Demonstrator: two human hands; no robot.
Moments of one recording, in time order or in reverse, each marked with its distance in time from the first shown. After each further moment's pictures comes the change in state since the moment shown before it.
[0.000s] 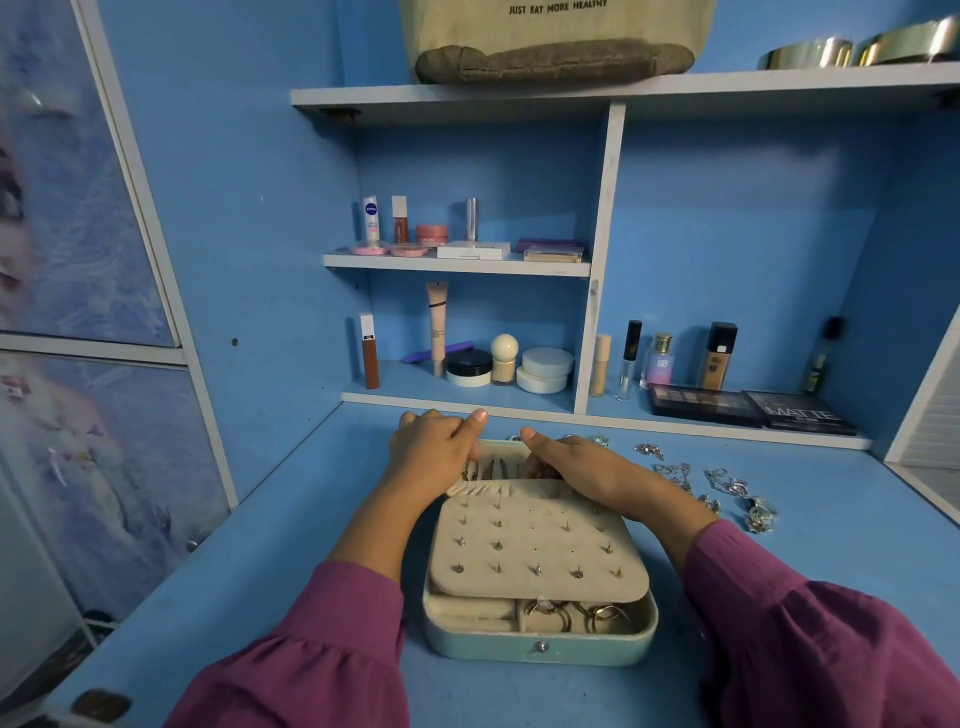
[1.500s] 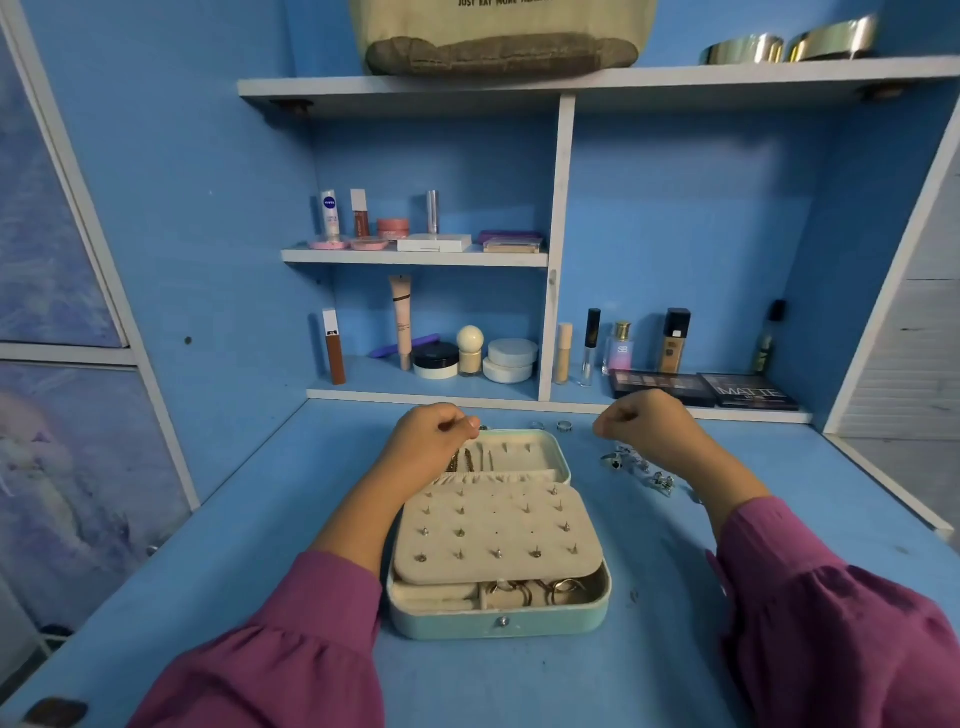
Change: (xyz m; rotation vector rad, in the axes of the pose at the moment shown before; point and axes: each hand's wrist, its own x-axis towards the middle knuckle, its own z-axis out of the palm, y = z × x) left_hand -0.005 0.023 0.007 -0.365 -0.109 0.046; right_hand -0.018 0.064 -0.066 -0.076 0.447 0.078
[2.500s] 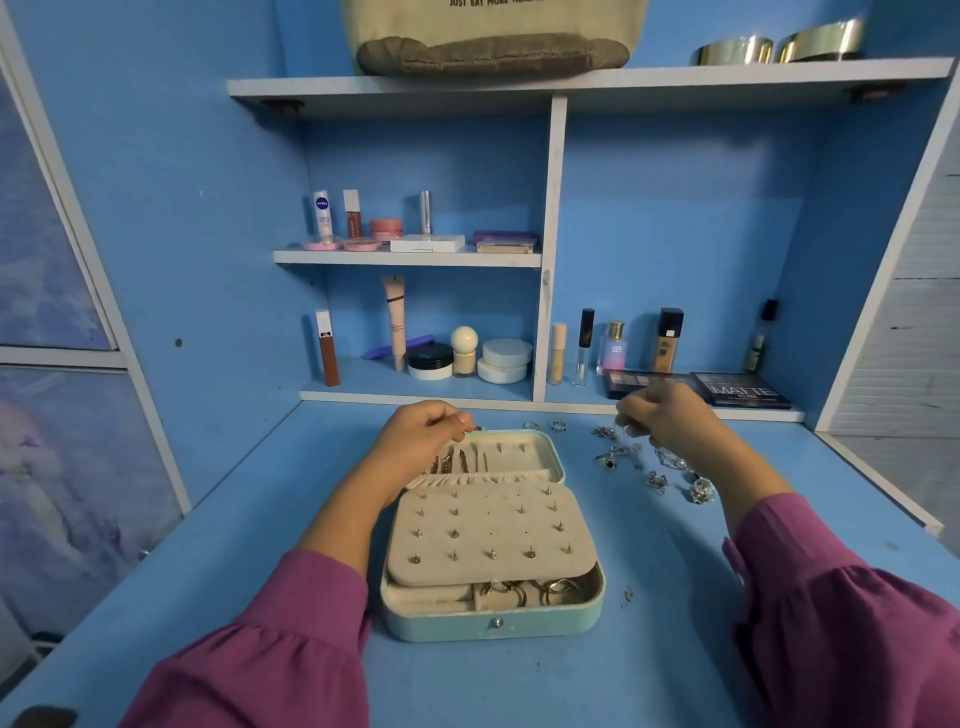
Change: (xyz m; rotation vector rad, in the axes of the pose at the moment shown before) left_hand -0.005 0.009 -0.008 -0.180 -0.050 -0.092; right_hand -0.005 0.006 -0.020 0.160 0.057 0.100
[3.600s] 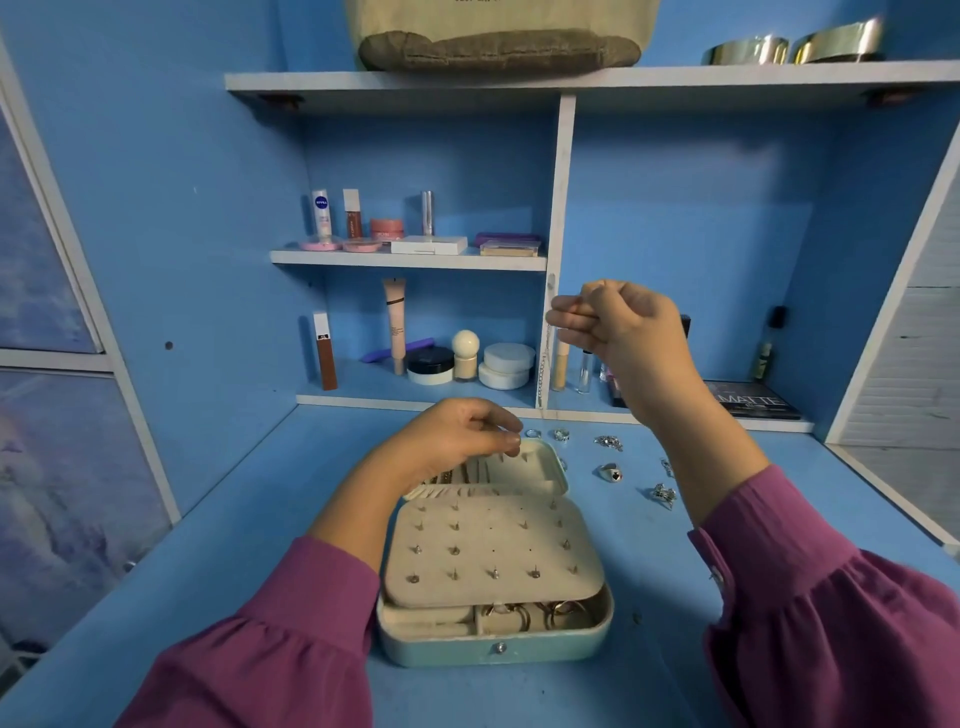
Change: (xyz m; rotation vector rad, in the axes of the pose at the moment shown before) left_hand 0.008 0.028 0.009 -0.045 -0.341 0.019; right_hand -0.026 -0.111 0.012 0.834 0.064 -0.316
